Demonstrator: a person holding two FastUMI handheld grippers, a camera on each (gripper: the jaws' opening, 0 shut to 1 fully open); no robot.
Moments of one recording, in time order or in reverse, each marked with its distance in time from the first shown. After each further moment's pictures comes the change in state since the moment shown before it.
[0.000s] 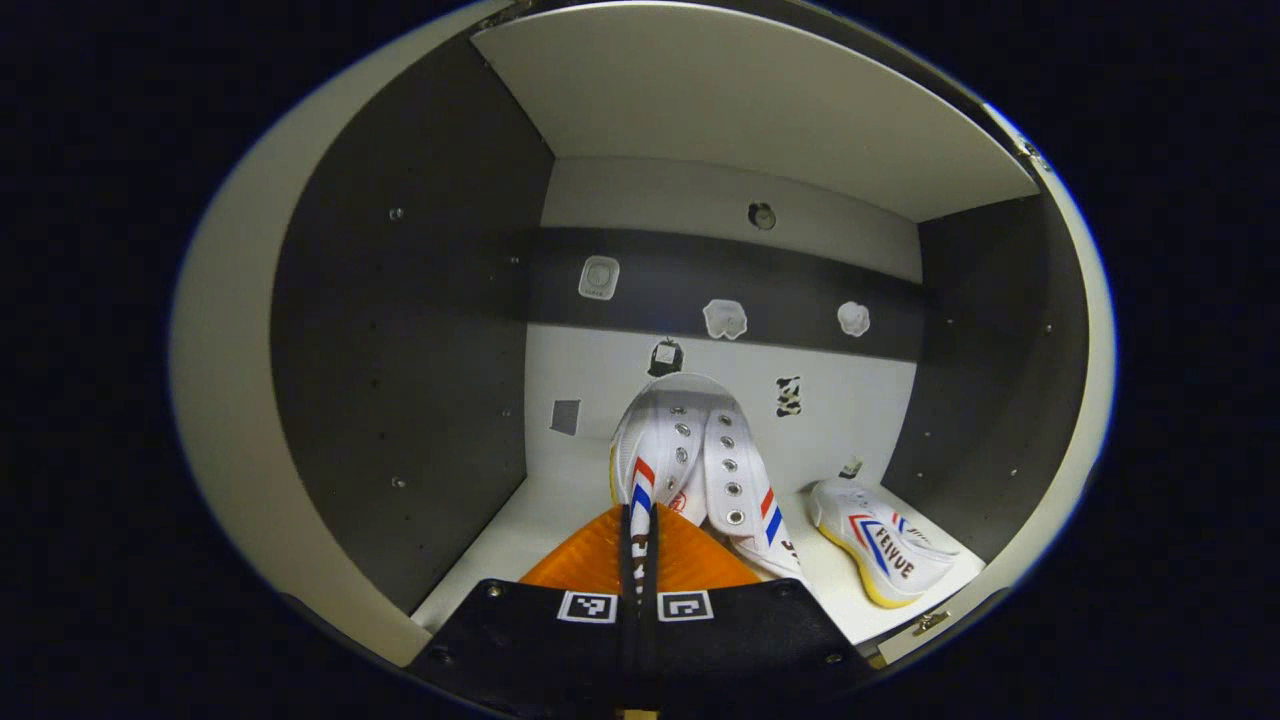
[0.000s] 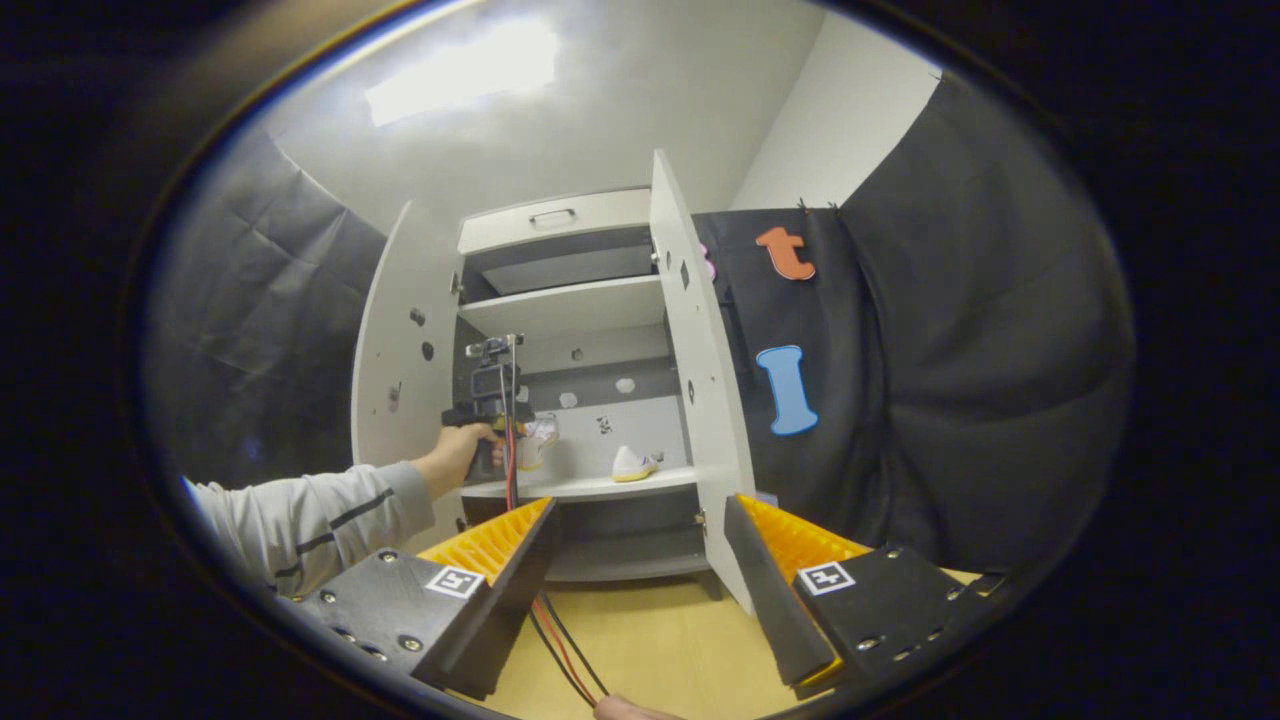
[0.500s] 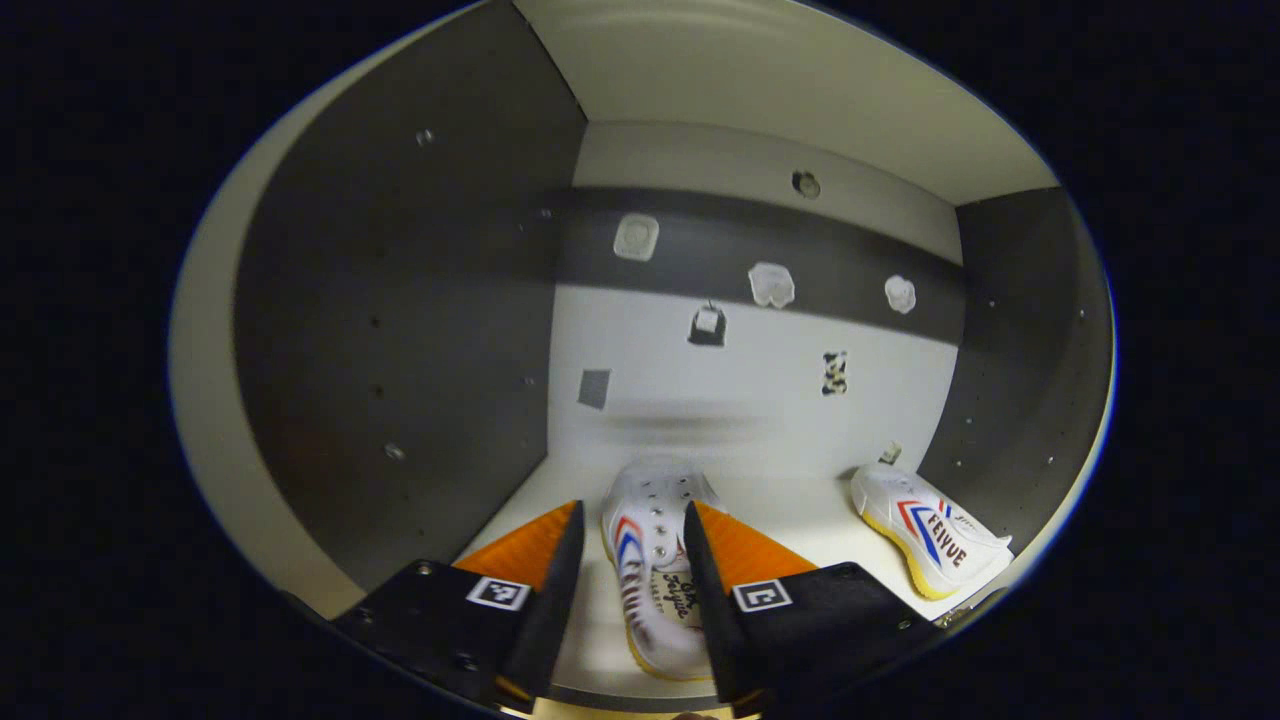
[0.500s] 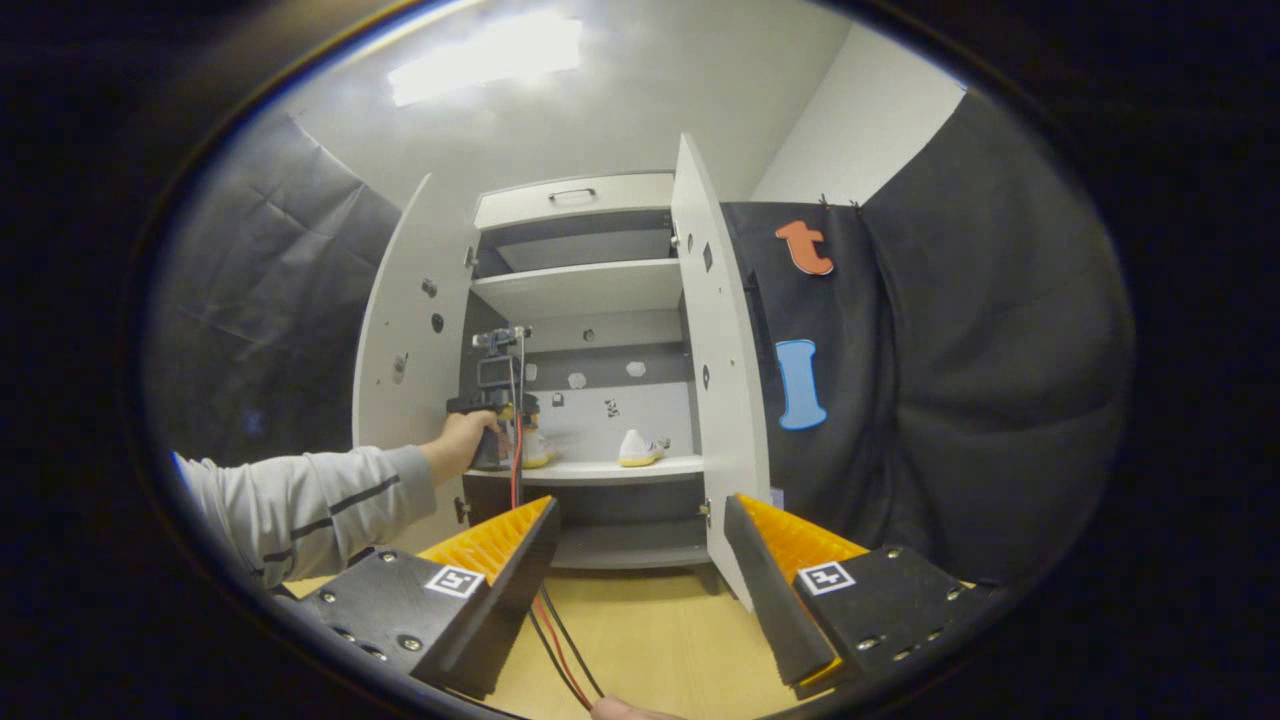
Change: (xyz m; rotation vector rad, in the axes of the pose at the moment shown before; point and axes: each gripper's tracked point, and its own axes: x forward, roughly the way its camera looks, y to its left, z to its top) left arm -0.001 0.024 0.002 -0.002 -0.016 0.068; right arm 0.008 0.010 -0.011 -0.061 0.028 0.021
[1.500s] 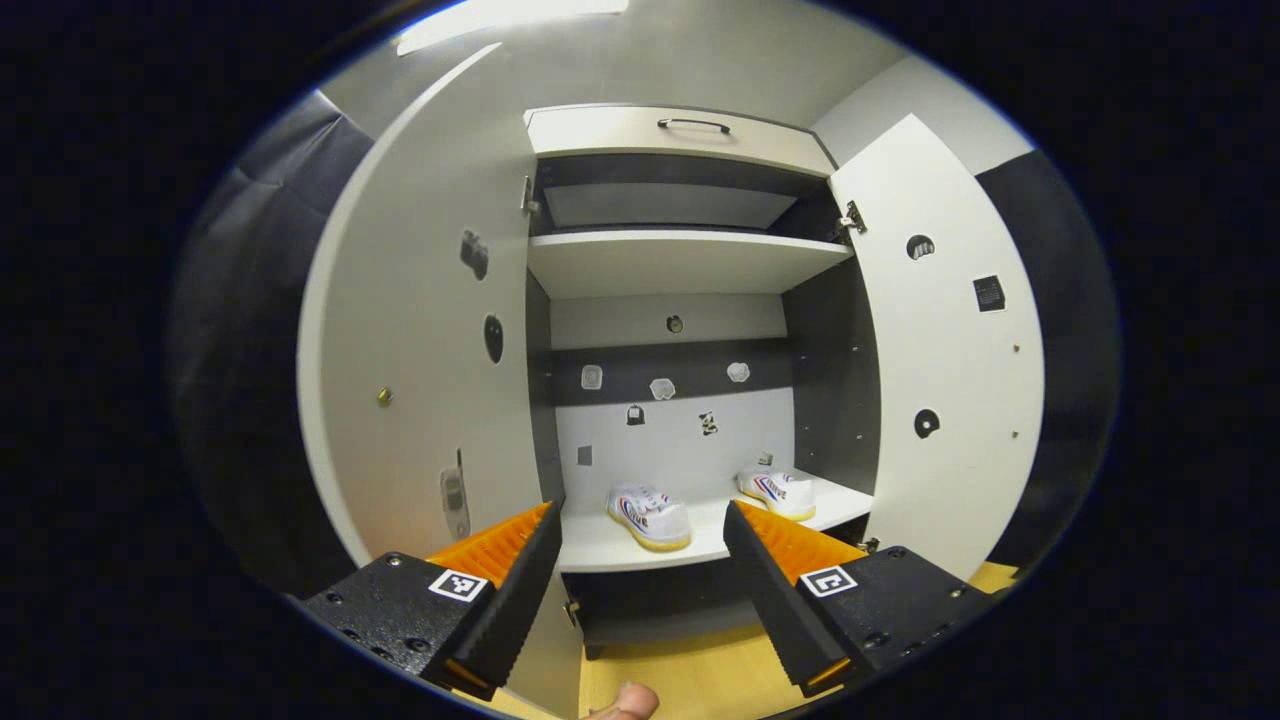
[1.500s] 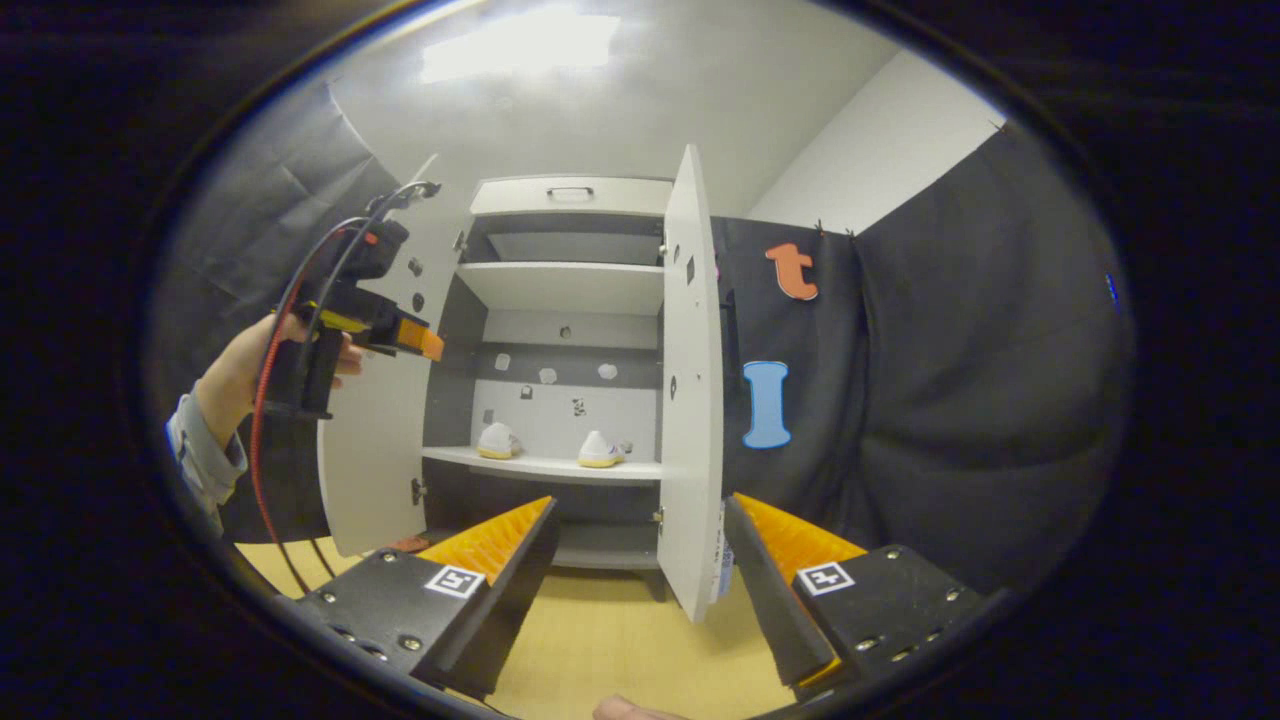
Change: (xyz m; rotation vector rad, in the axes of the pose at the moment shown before) left arm -0.291 0.004 0.018 0.151 -0.183 -0.226; right arm -0.004 -0.030 0.007 -0.124 -0.026 -0.083
